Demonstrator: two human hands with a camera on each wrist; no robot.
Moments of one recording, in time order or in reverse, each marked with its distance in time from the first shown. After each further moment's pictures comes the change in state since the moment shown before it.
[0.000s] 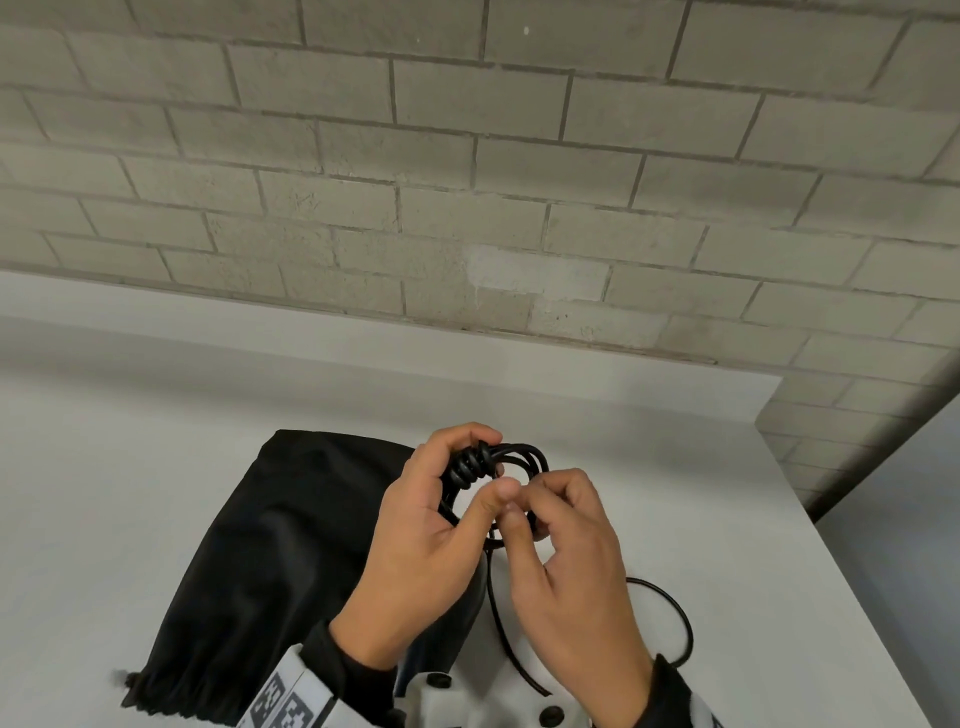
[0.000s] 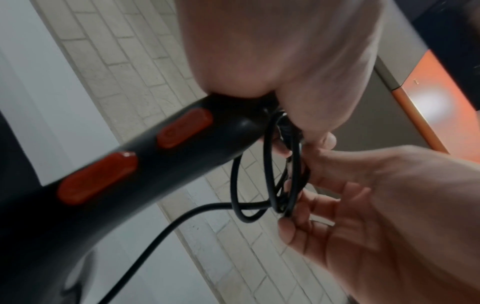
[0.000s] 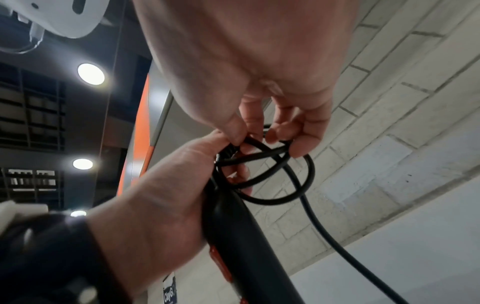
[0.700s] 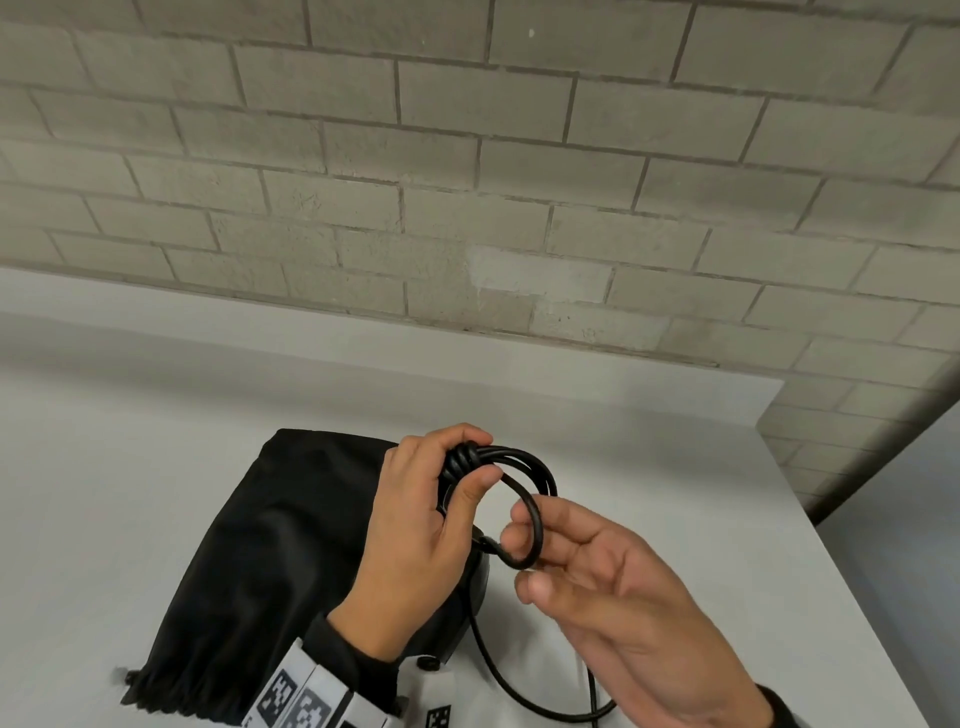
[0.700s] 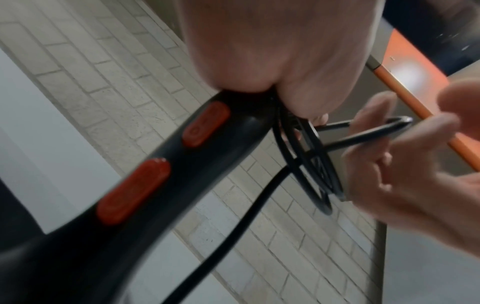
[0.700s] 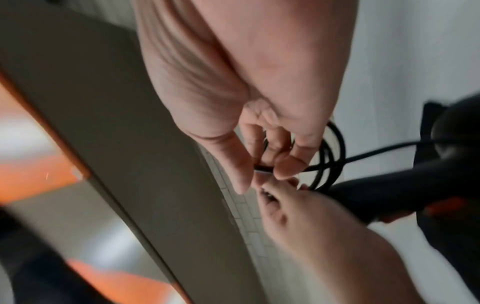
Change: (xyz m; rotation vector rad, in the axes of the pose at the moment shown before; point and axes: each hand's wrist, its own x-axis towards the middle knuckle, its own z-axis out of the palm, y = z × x) left_hand 0.002 -0.011 -0.005 0.292 0.083 0.115; right_hand -0.004 -0.004 -0.045 1.110 -0.512 0.346
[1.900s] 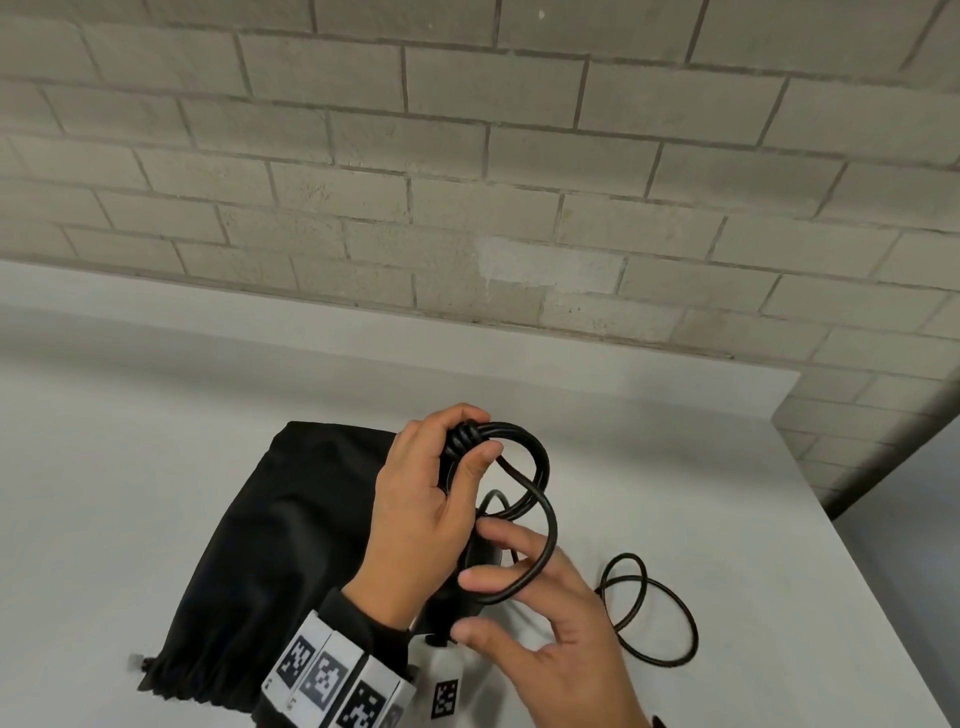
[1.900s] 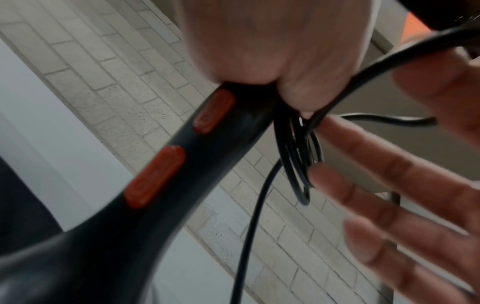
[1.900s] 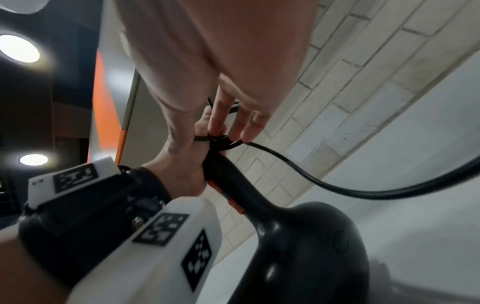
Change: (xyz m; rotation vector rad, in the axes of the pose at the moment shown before) left_hand 0.009 -0.010 0.004 -0.043 0.058 0.024; right_hand 0.006 0.077 0.002 -0.735 0.207 -0.451
